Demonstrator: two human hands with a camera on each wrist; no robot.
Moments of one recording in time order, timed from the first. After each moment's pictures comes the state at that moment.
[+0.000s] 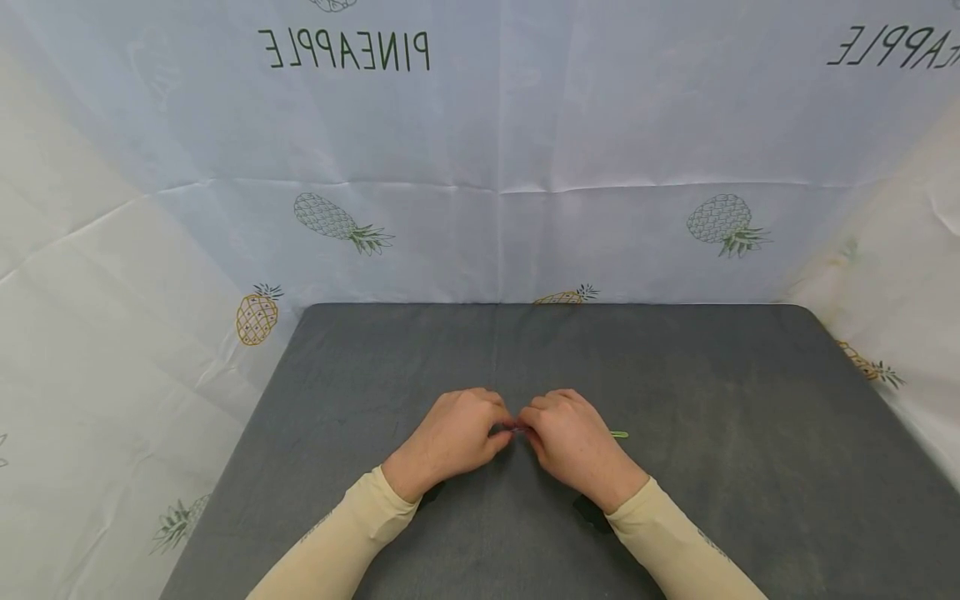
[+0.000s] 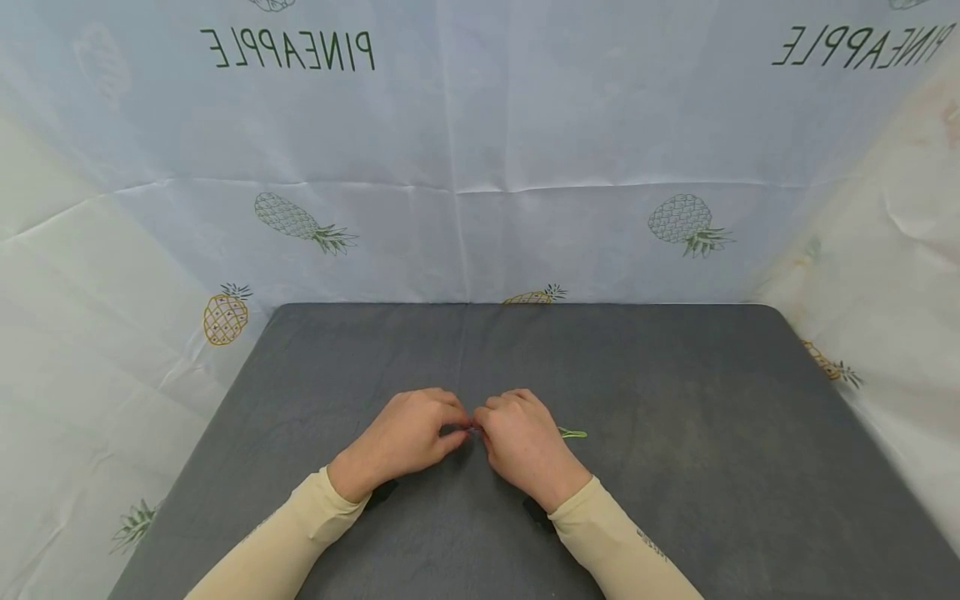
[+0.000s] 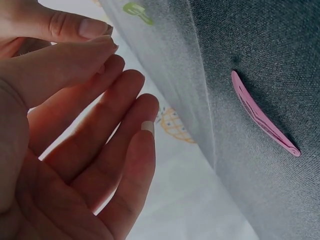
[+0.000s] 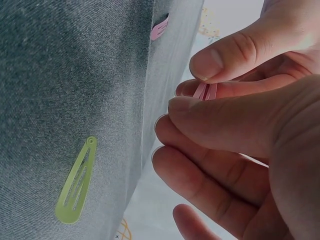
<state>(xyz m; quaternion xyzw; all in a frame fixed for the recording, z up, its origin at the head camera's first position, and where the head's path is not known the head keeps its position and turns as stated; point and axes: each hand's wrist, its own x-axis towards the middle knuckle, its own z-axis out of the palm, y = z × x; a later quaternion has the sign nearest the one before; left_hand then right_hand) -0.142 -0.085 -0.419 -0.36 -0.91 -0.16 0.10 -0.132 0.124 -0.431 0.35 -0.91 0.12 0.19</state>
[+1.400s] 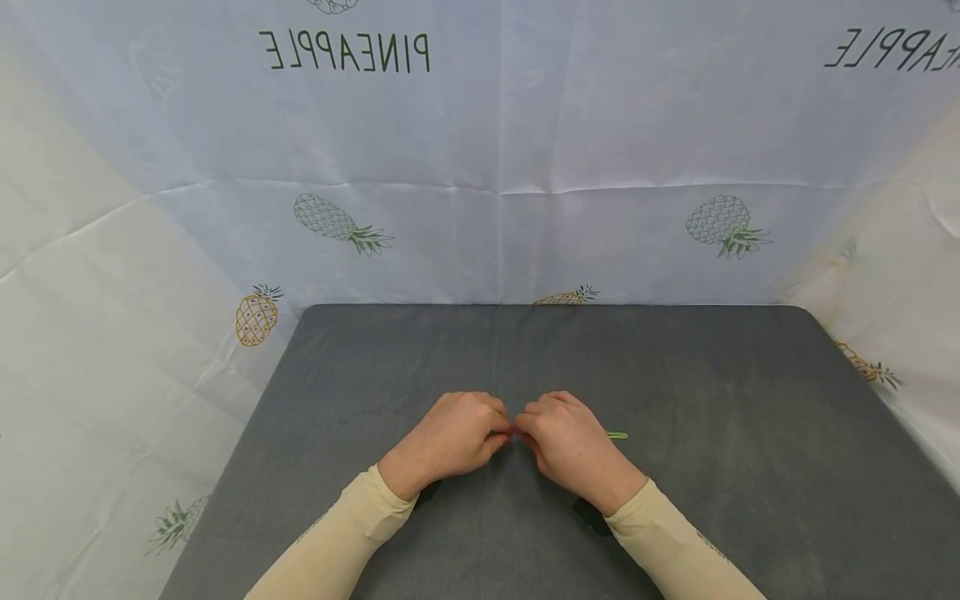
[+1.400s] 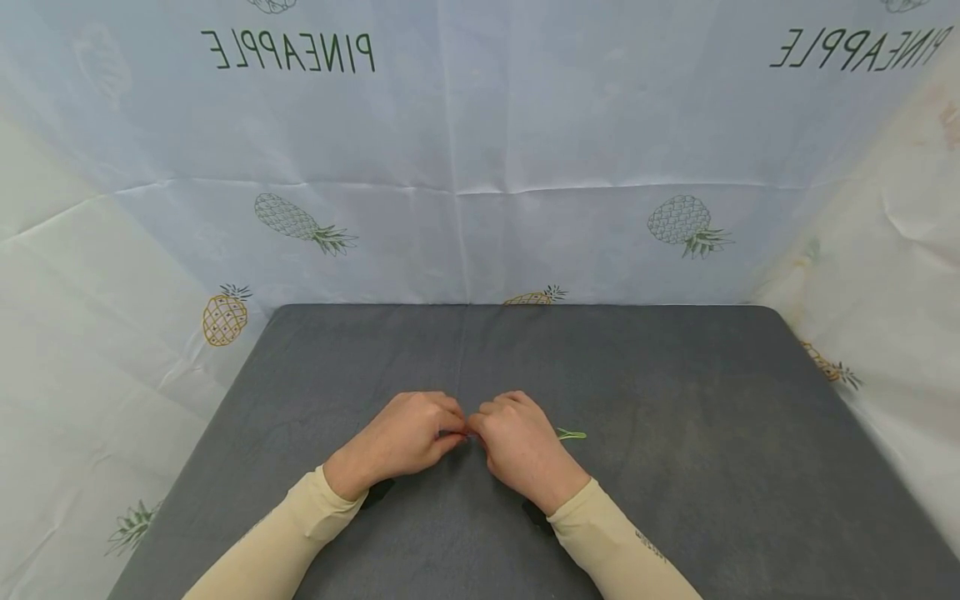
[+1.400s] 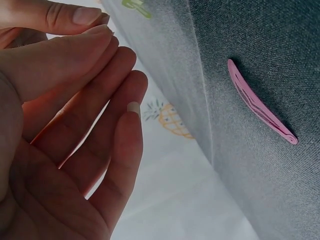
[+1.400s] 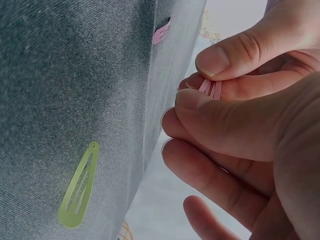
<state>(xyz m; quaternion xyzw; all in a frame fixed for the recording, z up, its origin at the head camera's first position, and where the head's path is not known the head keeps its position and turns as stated) -0.145 -0.090 -0.417 -0.42 -0.89 -0.15 0.10 -0.130 0.124 -0.430 0.37 -0.91 0.11 0.17</state>
